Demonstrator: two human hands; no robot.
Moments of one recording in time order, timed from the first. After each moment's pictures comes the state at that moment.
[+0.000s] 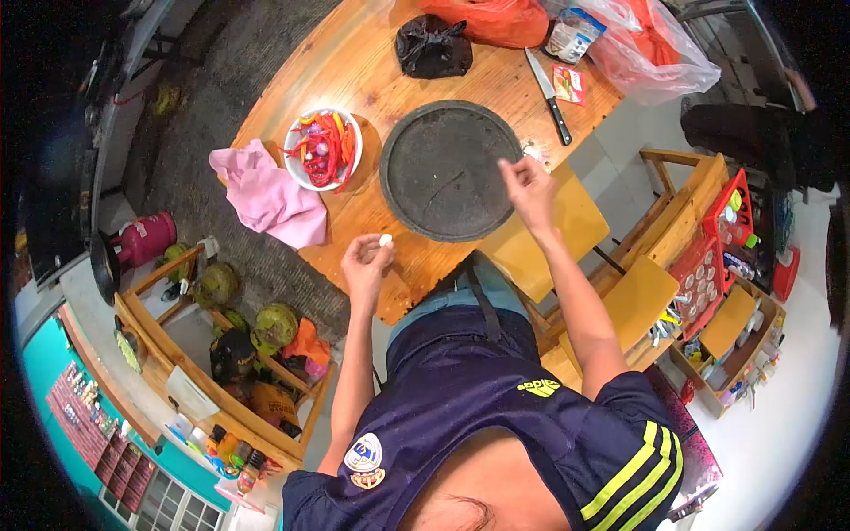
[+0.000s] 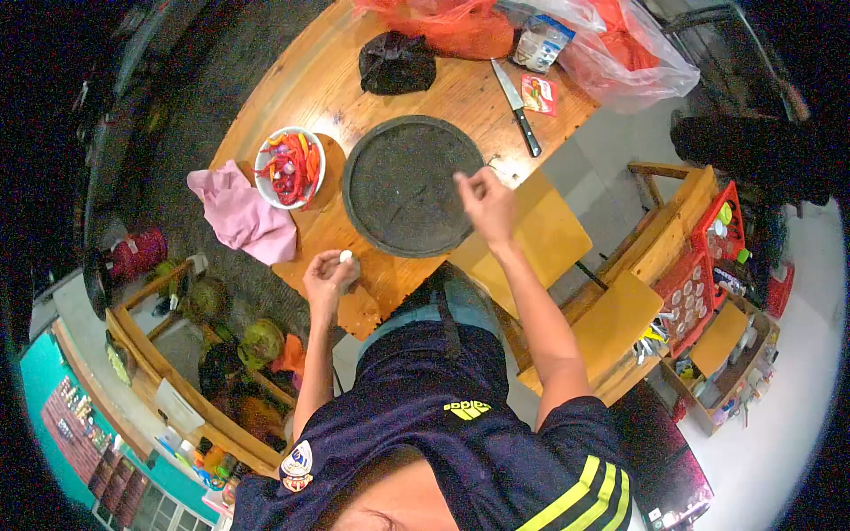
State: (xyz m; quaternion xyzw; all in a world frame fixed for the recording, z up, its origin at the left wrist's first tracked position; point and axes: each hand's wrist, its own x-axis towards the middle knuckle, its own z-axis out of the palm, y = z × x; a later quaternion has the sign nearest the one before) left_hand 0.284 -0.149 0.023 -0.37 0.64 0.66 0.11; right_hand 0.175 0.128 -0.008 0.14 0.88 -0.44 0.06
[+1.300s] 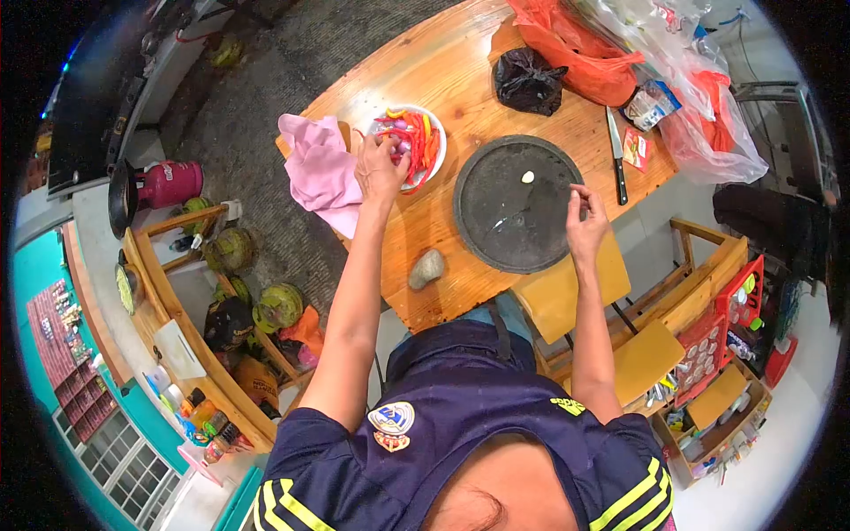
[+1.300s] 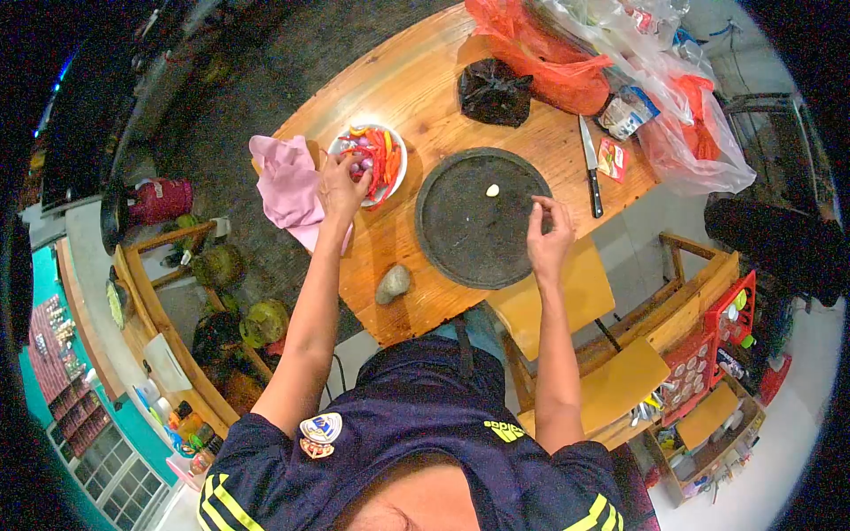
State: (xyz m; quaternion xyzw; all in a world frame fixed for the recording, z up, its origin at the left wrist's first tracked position) left_hand 0.135 -0.254 -0.043 -0.10 0.96 0.21 -0.15; right_hand 0.149 0.100 -0.013 0.06 0.87 -0.48 -0.08
